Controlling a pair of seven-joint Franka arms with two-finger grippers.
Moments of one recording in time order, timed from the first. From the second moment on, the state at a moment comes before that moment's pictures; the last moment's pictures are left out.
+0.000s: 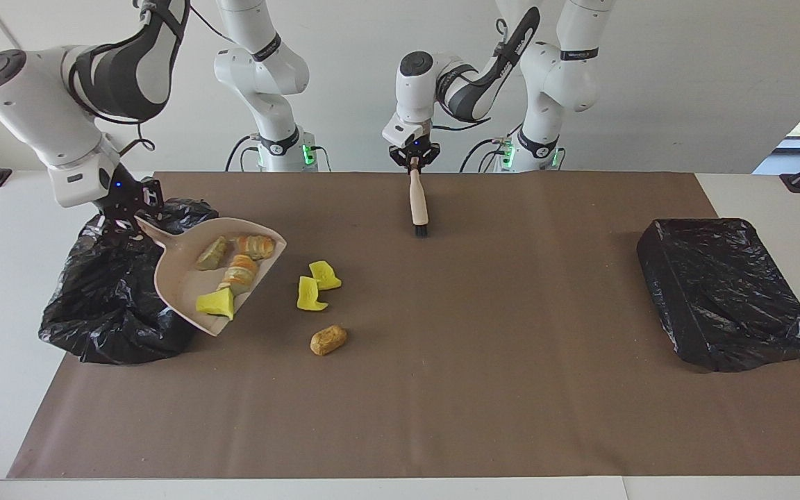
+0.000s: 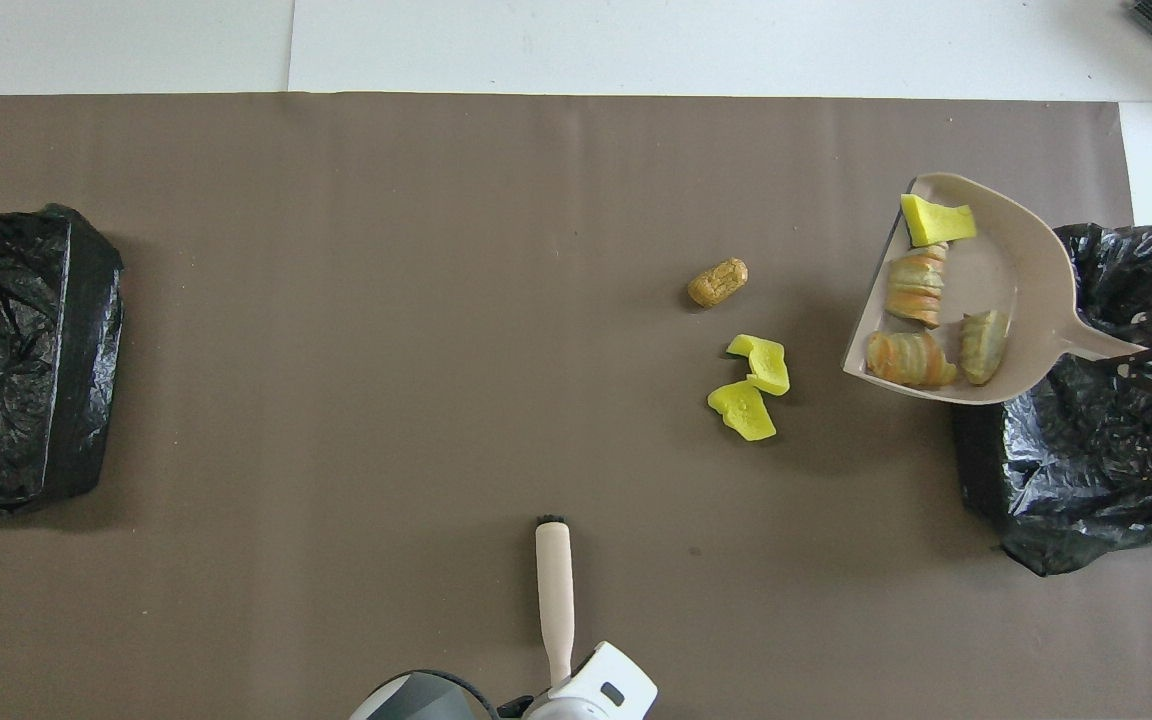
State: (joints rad) left arm -1.09 -0.12 -0.05 -2.47 -0.12 2.29 -1.04; right arm -0.20 0.04 -0.10 -1.80 0.11 1.80 -1.45
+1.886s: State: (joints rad) left arm -0.25 -0.10 -0.01 -1.53 0.00 1.61 0.01; right arm -0.13 -0.10 -0.11 -1.86 -0.90 1.84 -1.70
